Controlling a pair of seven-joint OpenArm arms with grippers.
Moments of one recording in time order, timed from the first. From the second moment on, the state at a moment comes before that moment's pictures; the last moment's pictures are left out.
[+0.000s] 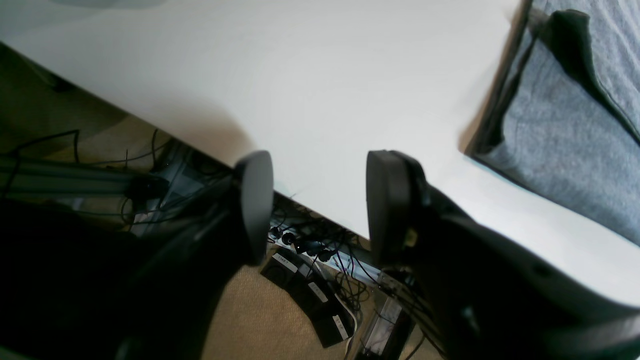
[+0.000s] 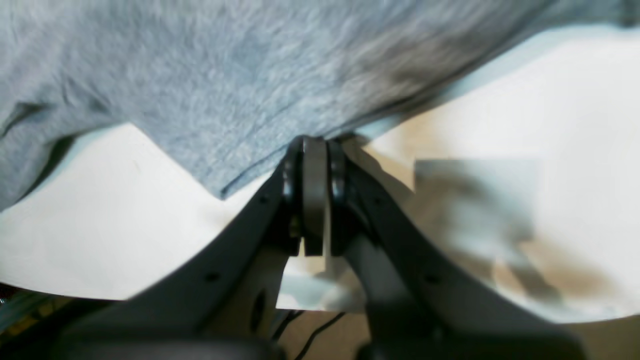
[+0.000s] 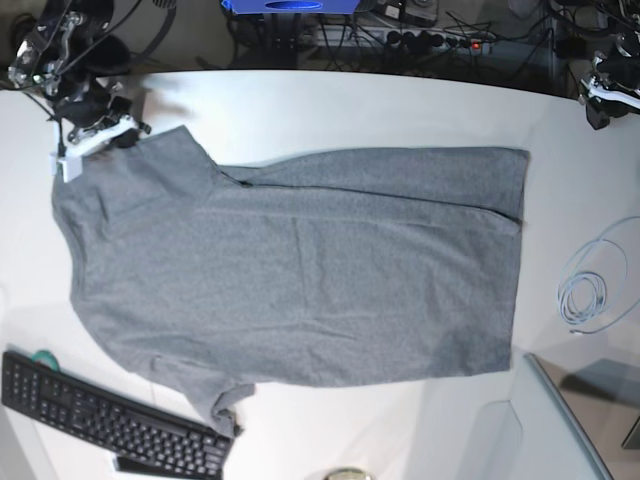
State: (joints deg) left arm 19.8 -10.5 -62.6 80.2 -22.2 -38.9 38.0; right arm -14.8 -6.8 38.6 86.1 18.0 28.5 -53.5
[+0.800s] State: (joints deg) left arm 19.4 -10.5 -62.4 78.7 -22.4 -38.9 37.9; right arm -11.9 -6.6 40.4 82.5 19.0 28.5 -53.1
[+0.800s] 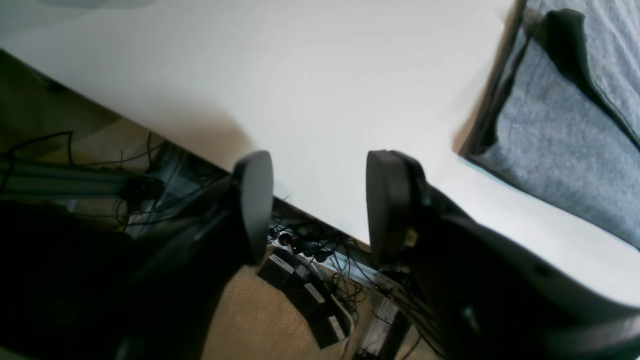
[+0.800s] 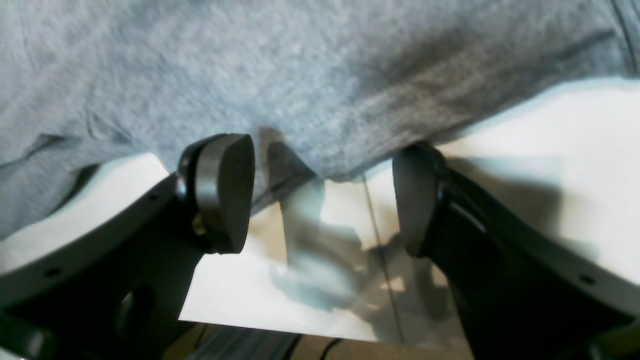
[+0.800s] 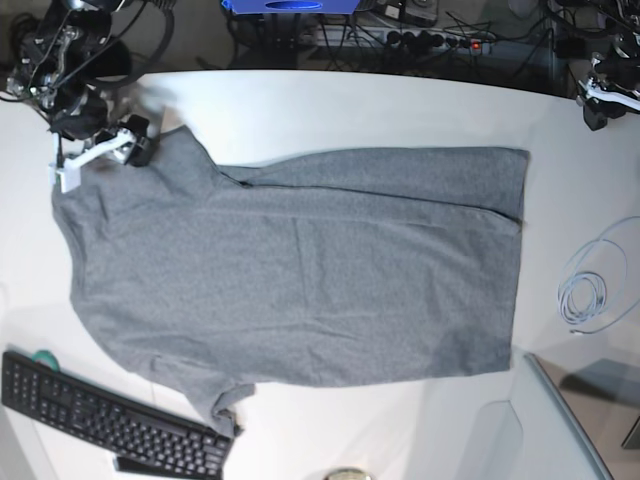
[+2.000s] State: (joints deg) left arm 20.0 -10.8 -51.2 75.7 -22.0 -38.9 38.0; right arm 9.1 -0.5 29.7 80.4 17.8 20.3 -65.6
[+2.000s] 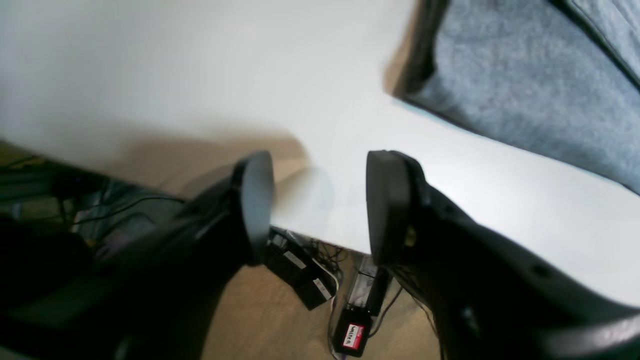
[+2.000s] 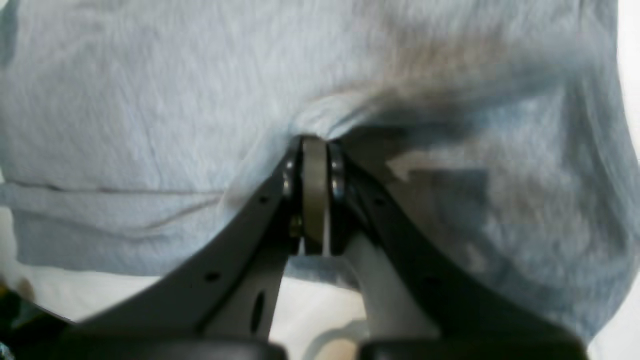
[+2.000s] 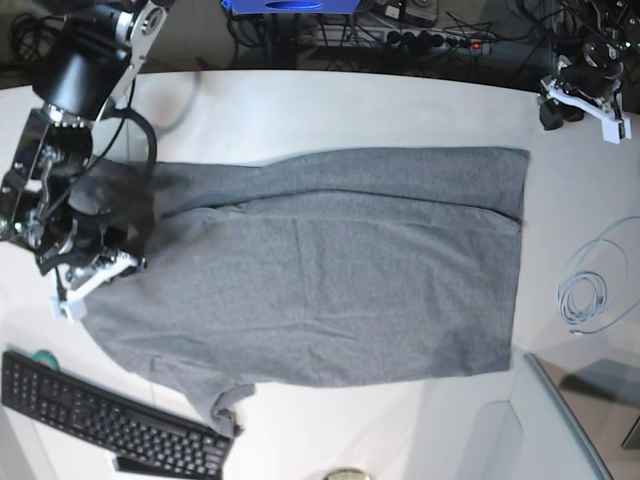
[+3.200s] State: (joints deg) left arm 12.4 -7.0 -48.8 64.9 -23.4 -40.8 27.6; right arm -24.0 -3.5 29.8 96.4 17.9 31.0 -43.9
